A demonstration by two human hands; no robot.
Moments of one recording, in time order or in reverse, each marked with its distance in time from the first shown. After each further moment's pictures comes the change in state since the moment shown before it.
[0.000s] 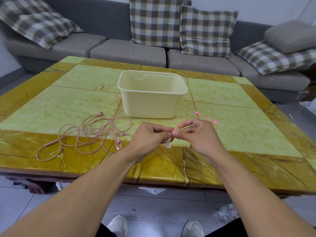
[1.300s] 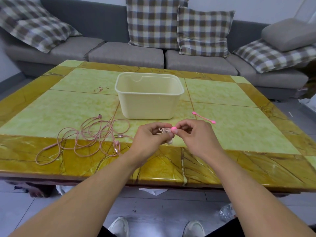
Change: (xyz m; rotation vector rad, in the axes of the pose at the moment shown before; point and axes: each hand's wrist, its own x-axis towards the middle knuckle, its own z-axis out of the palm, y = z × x) left_hand -0.001 -0.008 0.012 -0.193 0.043 0.035; right_hand 0.004 0.003 -0.002 -0.385 0.071 -0.224
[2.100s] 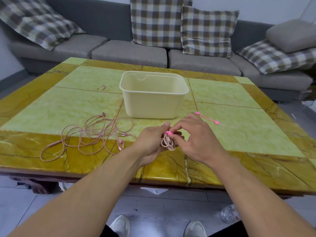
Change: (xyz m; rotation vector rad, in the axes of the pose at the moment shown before) left_hand -0.001 0.014 0.003 -0.341 -0.032 -0.339; right_hand -0.001 -0.002 0.005 -0.208 0.008 -0.535
